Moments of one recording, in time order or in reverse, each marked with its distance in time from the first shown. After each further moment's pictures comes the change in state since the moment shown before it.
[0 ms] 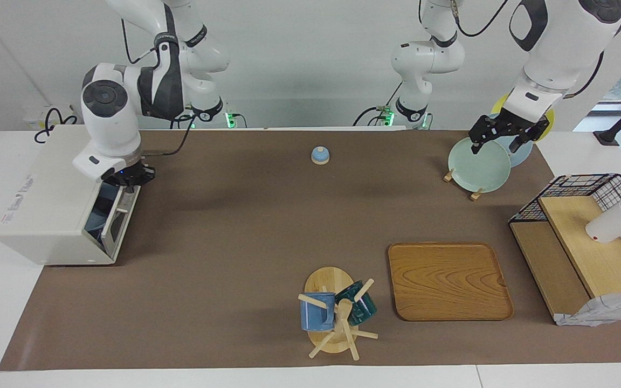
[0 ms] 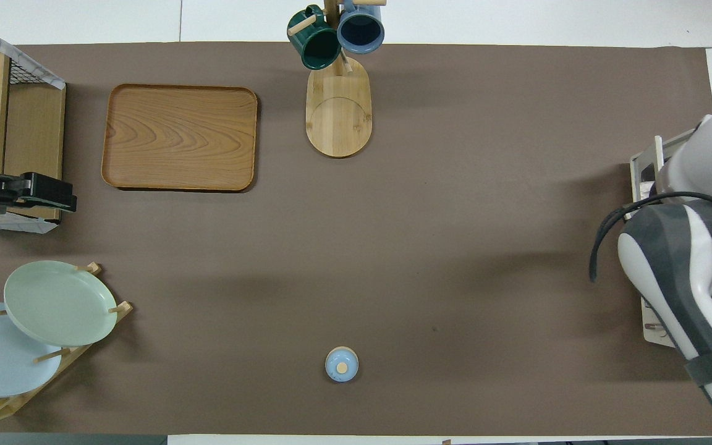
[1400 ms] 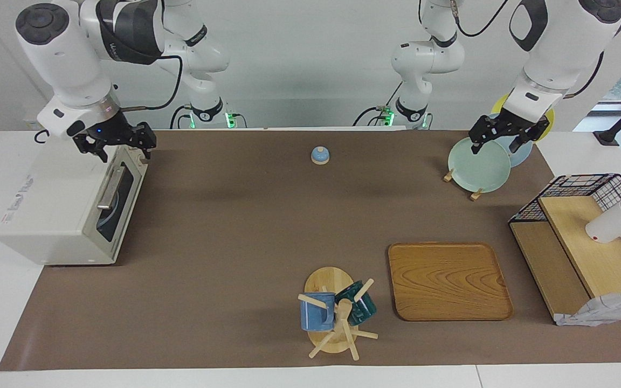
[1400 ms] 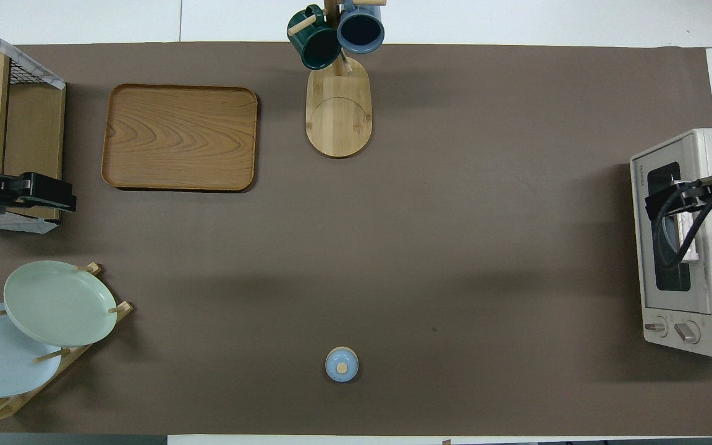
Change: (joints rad) left arm 0.000 0.000 0.000 0.000 0.000 0.000 0.000; right arm 0.047 -0.021 -0.004 0.271 0.223 -0.281 -0.015
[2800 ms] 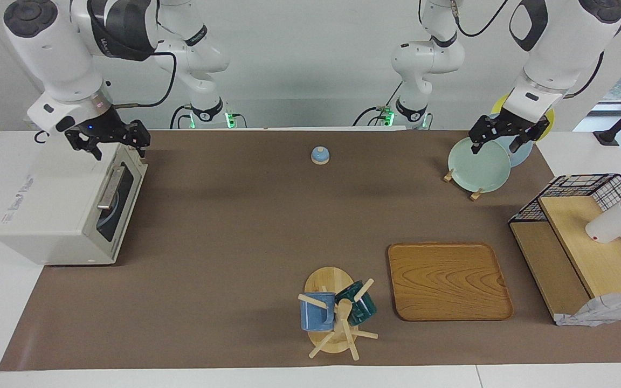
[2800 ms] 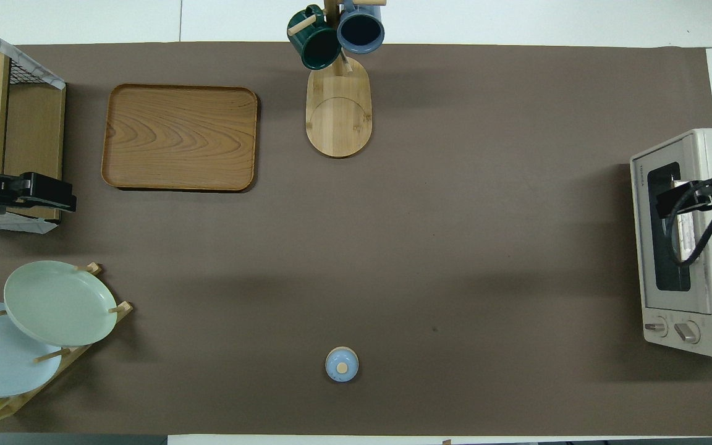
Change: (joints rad) left arm 0.000 0.000 0.000 0.000 0.000 0.000 0.000; right arm -0.006 -0.018 -0.016 0.016 0.014 -0.003 0.007
